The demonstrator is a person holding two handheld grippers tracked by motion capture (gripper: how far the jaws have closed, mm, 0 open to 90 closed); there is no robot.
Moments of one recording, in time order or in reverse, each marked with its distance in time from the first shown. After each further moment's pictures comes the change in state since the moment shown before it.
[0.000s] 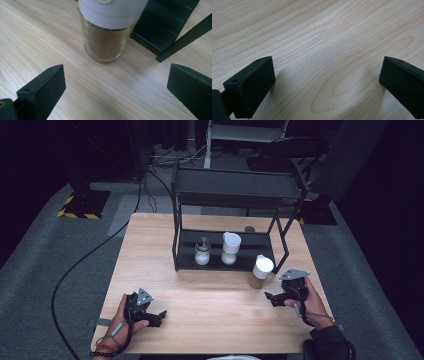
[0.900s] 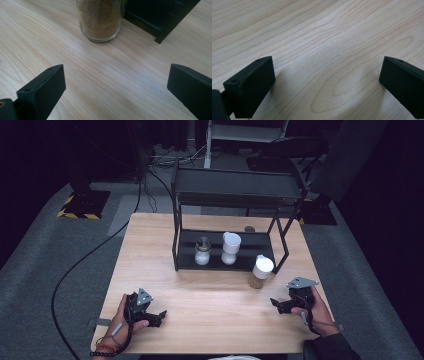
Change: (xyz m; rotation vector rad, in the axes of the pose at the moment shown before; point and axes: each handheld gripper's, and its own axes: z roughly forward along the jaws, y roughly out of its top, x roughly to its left) left arm 0.000 0.000 0.000 0.000 0.000 0.001; right arm -0.008 -0.041 -0.003 -0.034 0.014 0.026
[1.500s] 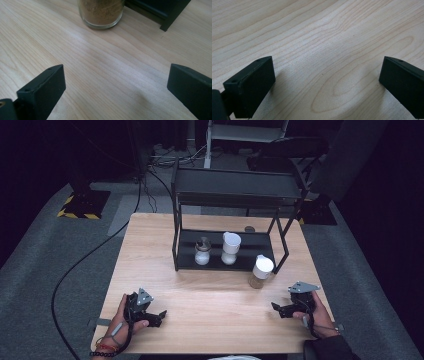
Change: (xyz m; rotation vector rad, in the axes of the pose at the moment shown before) left arm 0.000 0.000 0.000 0.000 0.000 0.000; right arm -0.008 -0.023 0.006 -0.013 0.028 0.013
